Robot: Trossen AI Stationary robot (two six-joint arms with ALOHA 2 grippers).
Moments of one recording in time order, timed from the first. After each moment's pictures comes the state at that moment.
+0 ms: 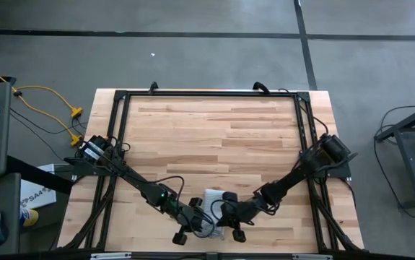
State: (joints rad) left arm -0.57 1.90 1.08 0.18 0.04 -0.34; right arm 0.57 1.89 0.98 0.37 0.07 0.53
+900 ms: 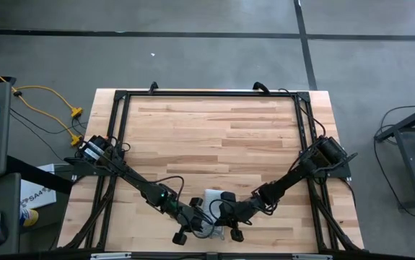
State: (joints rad) left arm -0.57 1.90 1.08 0.19 0.03 -0.32; right arm 0.56 1.94 0.98 0.44 0.07 0.53
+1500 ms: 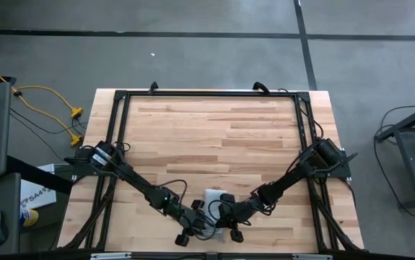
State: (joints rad) left arm -0.57 2.00 1.08 0.28 0.01 -0.32; right arm 0.55 1.97 0.98 0.48 0.03 0.55
